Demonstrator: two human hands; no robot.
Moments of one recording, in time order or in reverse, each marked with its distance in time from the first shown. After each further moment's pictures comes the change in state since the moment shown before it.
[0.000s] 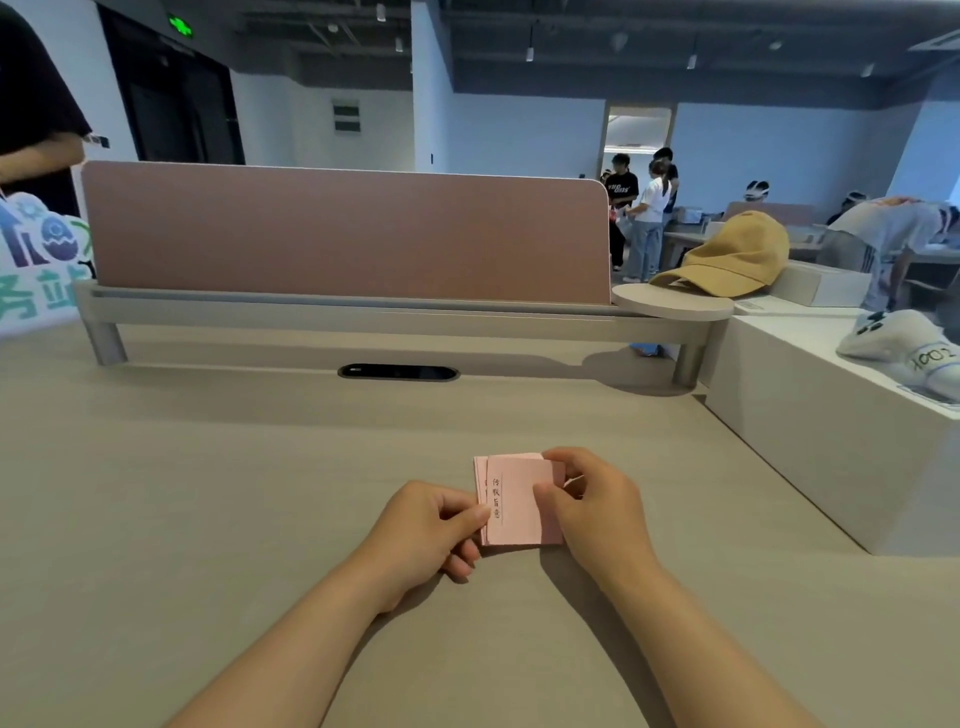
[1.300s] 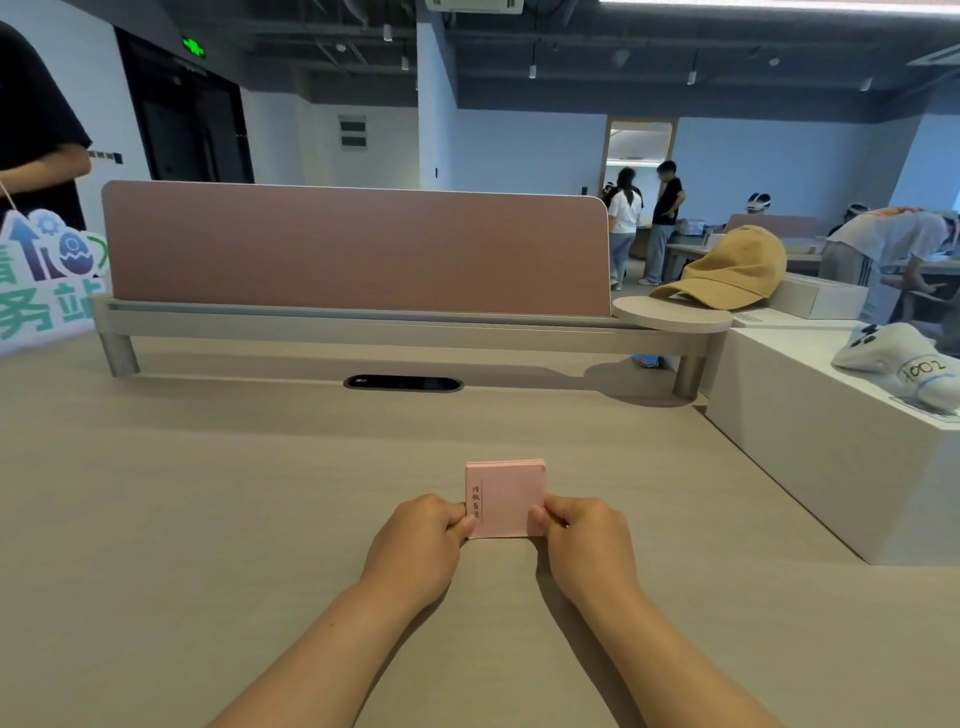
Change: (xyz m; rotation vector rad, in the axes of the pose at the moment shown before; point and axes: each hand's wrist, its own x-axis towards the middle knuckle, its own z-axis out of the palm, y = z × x) left_hand 0.007 -0.015 -0.003 0.708 0.193 0.187; right_hand -0.014 0.000 0.014 -0.153 -0.063 0.116
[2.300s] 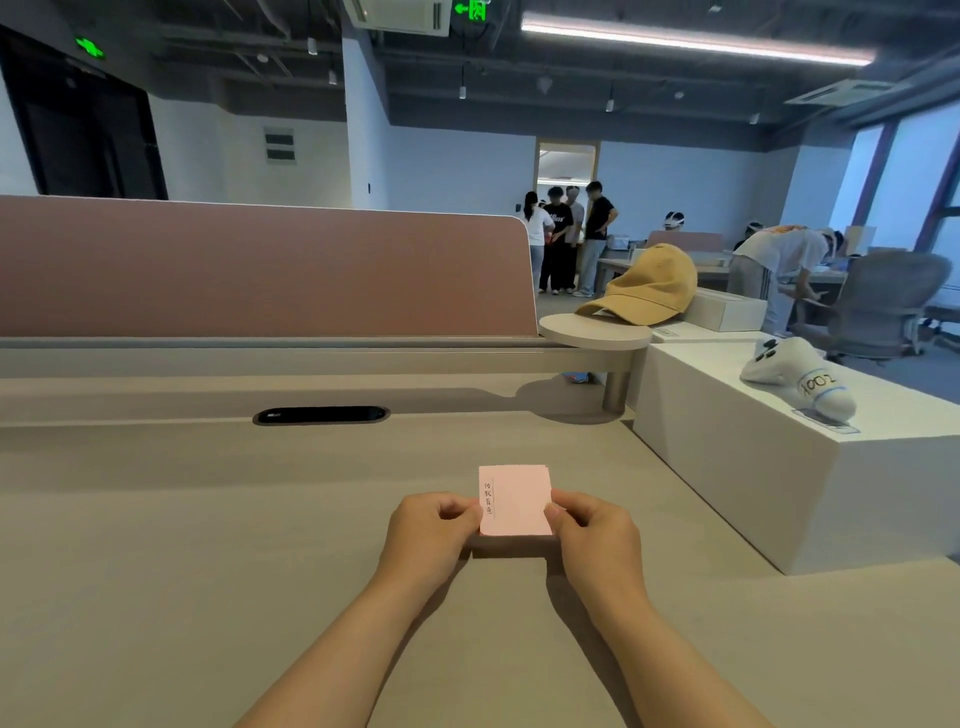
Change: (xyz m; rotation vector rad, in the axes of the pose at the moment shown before) left_hand 0.054 0.071 0.047 -0.777 -0.031 -0.218; right_hand 0.040 0.042 -0.050 0.285 0.247 0.139
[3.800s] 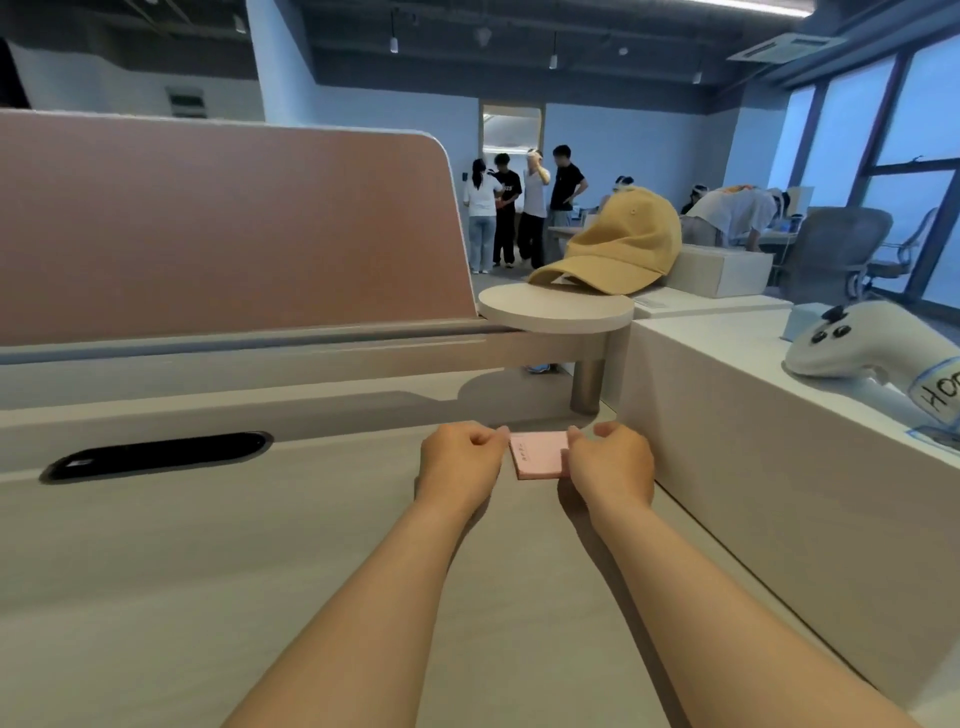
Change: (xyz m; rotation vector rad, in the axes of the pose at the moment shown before) left_hand 0.192 0.008 0.120 0.285 0.015 0.185; right_hand 0.222 0.058 0.013 -0.148 0.317 0.209
